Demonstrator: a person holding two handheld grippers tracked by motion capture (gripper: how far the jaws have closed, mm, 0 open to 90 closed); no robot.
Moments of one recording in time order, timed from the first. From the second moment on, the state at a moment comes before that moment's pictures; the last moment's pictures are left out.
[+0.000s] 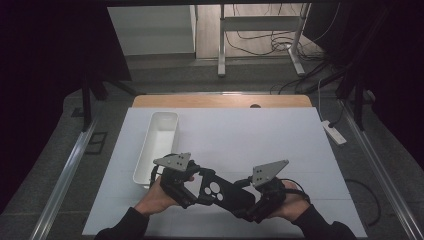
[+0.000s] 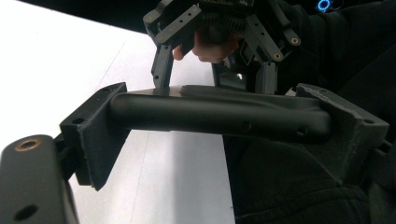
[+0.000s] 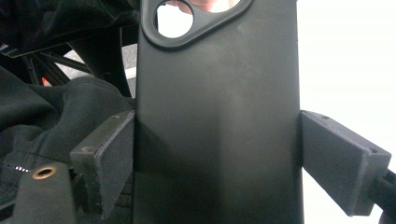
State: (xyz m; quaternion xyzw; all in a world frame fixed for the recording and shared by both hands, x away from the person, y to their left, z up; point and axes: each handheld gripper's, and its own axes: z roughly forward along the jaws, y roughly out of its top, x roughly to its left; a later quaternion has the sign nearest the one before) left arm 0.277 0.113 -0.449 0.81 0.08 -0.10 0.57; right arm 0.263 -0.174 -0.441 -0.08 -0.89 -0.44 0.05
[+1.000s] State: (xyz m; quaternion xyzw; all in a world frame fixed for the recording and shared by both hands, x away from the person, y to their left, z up) left arm 0.282 0.117 -0.439 0.84 0.16 -0.05 0.52; right arm 0.268 -0.177 -0.444 -0.14 -0.90 -0.42 -0.05
